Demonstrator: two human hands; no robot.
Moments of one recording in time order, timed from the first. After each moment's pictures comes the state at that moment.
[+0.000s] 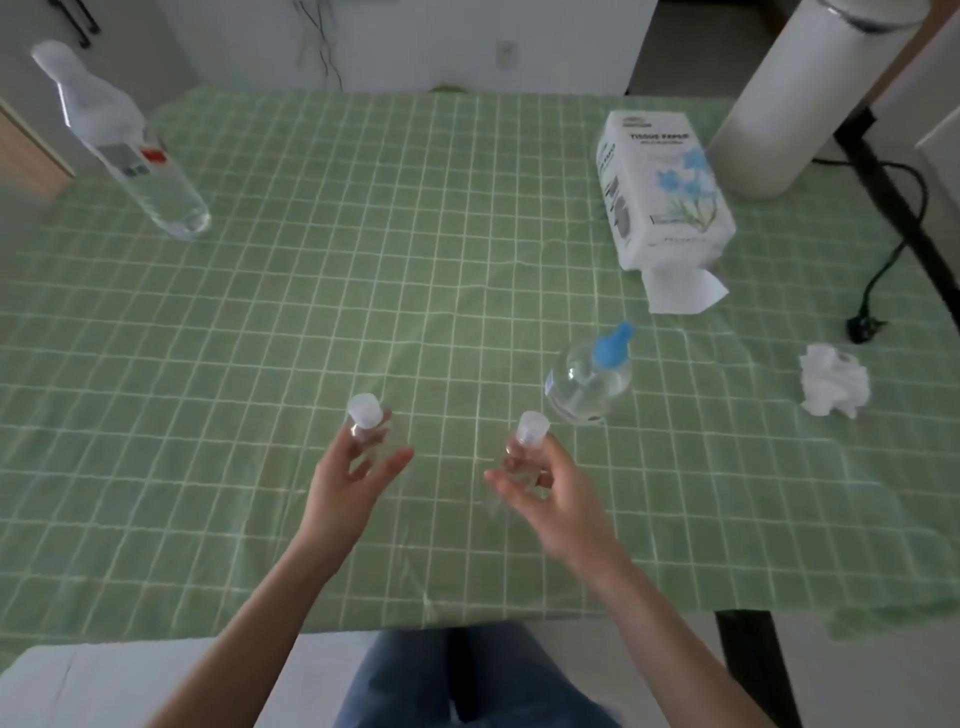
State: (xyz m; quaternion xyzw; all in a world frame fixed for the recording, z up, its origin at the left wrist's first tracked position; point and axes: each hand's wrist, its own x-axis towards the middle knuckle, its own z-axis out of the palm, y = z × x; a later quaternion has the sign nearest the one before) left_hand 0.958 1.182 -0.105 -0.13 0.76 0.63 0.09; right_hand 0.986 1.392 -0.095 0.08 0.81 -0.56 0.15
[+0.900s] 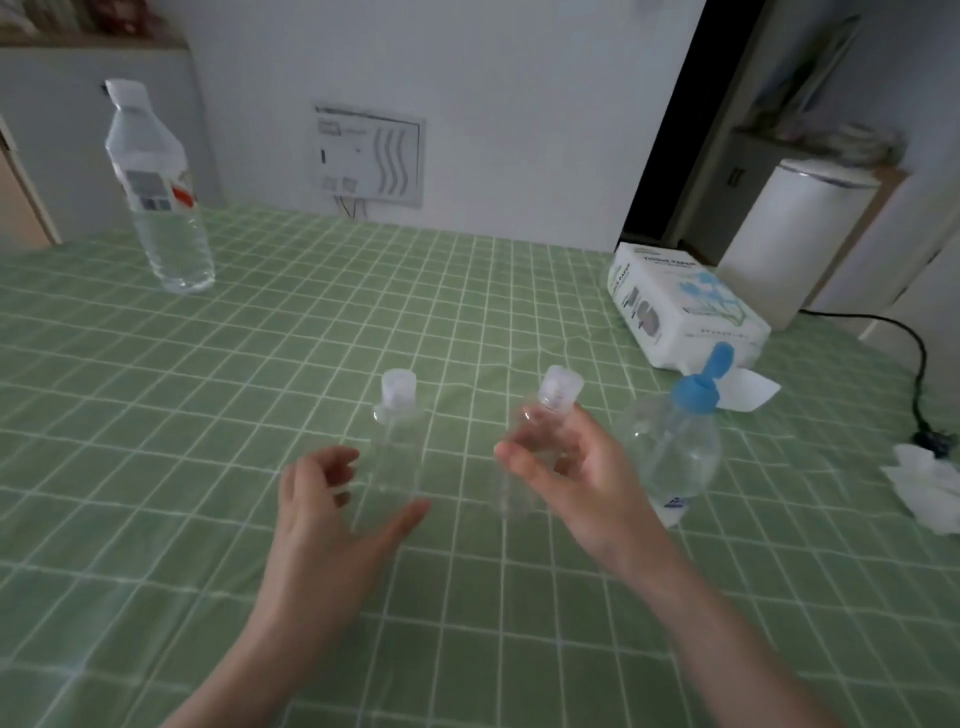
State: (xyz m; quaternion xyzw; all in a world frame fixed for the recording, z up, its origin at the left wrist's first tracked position) left_hand 0.923 1.177 -0.191 -0.05 0.81 0.57 -0.14; right_hand 0.905 1.376 -0.141 -0.08 0.83 -0.55 -0.04
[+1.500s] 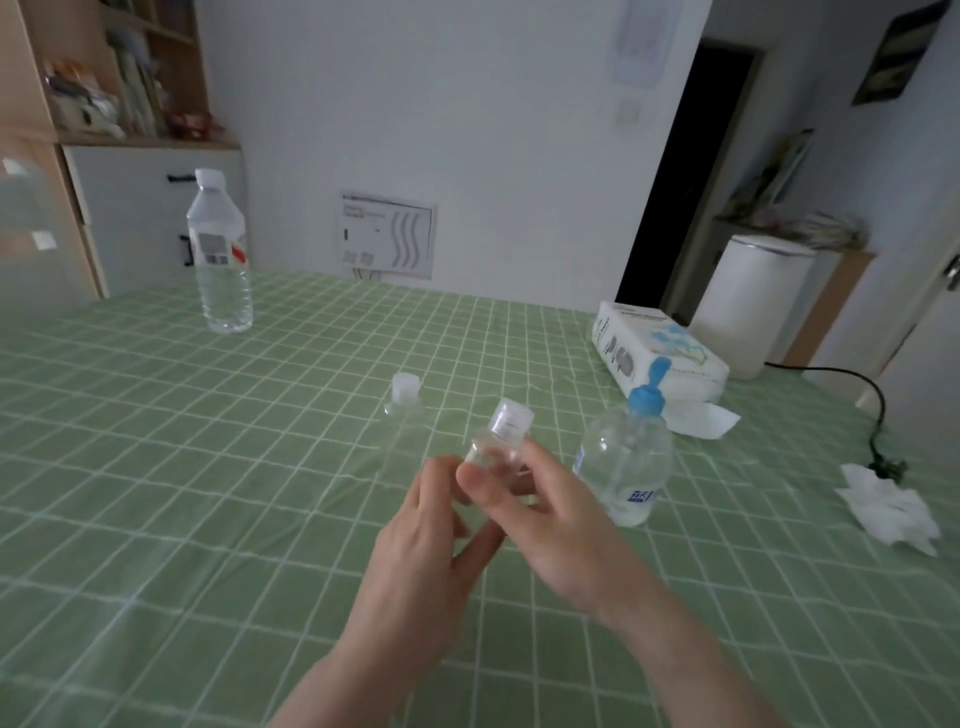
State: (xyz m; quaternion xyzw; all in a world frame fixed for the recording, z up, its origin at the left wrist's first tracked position) left_hand 0.980 1.234 -0.167 0.19 0.82 0.49 -0.24; right_hand 0.976 1.359 -0.120 -0.17 0.83 -0.53 -0.03
